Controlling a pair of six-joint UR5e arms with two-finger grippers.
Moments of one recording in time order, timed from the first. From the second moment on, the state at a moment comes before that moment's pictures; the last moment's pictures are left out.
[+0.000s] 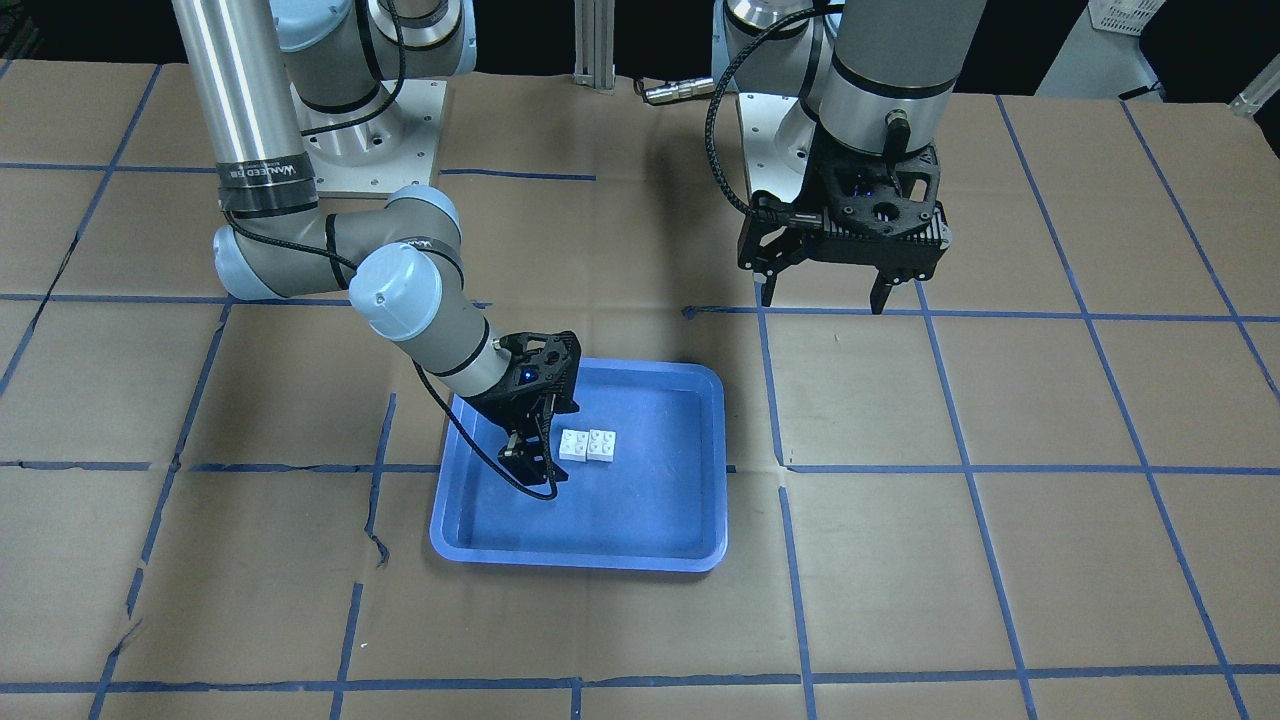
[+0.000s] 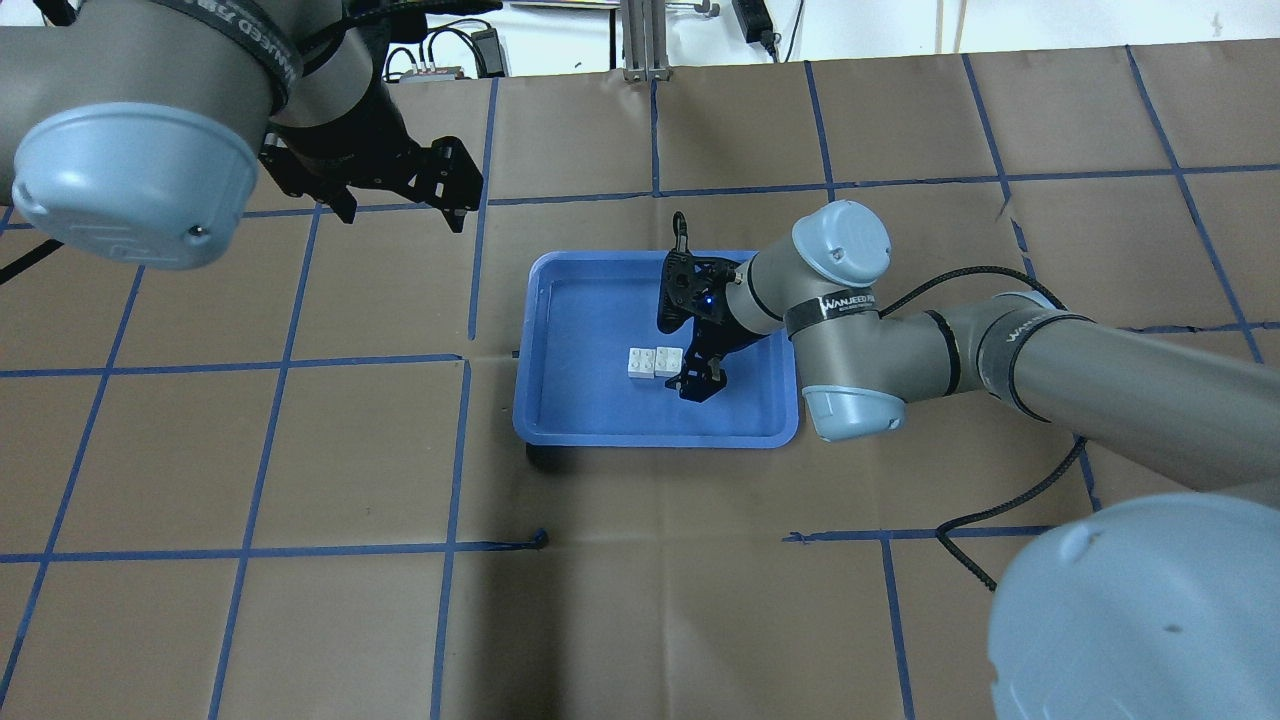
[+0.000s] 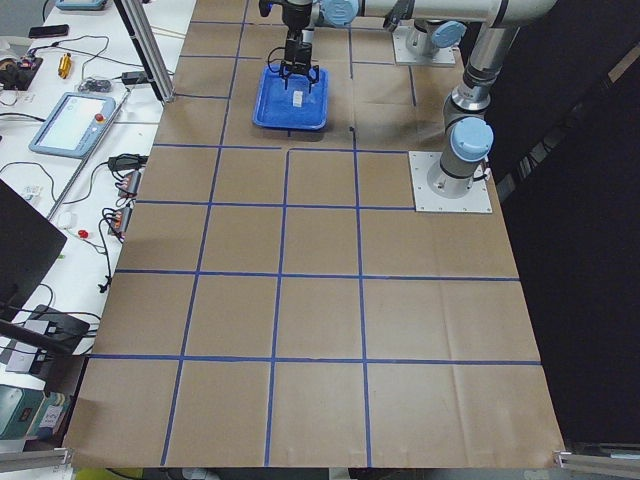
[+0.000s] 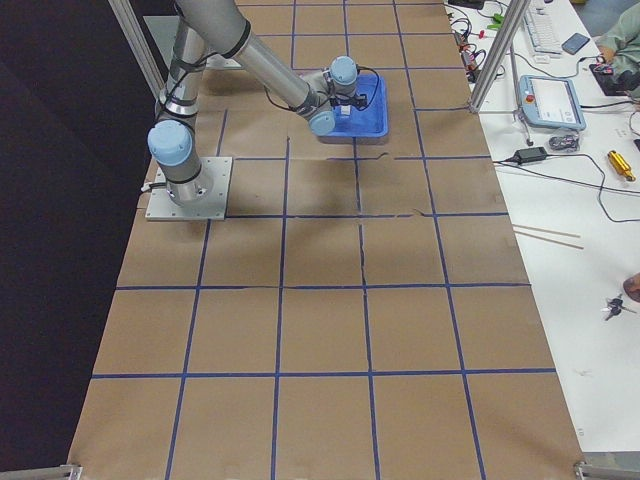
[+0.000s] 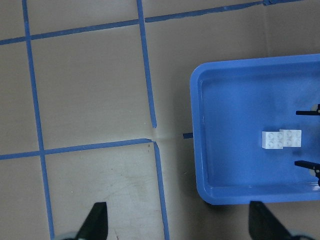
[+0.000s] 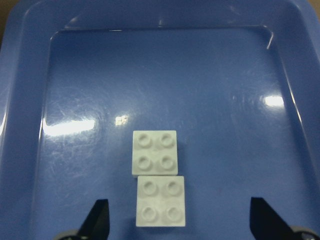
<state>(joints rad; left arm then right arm) -1.68 -1.62 -1.58 -1.38 1.63 0.01 1.74 -1.11 1.99 -2.69 -1.11 -1.23</state>
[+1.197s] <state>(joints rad) -1.68 -1.62 -1.58 -1.38 1.63 0.01 1.68 -1.19 1.86 -2.41 -1.24 -1.23</state>
